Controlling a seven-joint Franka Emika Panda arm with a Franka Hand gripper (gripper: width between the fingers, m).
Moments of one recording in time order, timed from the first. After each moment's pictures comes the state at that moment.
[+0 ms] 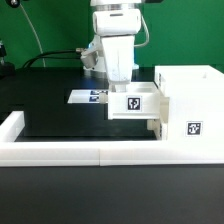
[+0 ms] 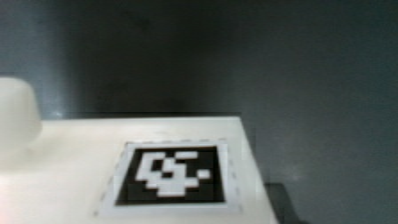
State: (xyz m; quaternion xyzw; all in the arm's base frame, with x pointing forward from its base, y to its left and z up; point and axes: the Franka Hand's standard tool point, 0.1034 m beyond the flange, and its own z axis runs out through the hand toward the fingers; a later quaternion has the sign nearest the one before) arm 0.505 -0.011 0.053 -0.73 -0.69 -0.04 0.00
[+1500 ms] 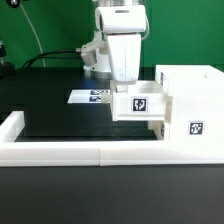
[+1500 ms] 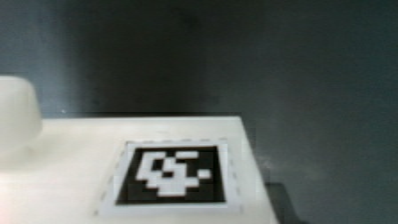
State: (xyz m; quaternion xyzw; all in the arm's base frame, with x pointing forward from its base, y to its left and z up) arm 0.524 -0.012 0.061 -0.70 -0.71 -0.02 0.01
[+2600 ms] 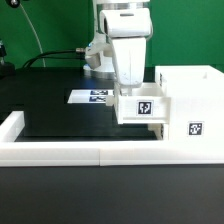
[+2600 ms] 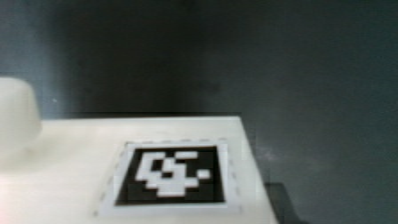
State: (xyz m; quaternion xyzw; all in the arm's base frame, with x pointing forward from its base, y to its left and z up) arm 0.525 -0.004 0.058 -0.70 -0.71 -0.02 0.01
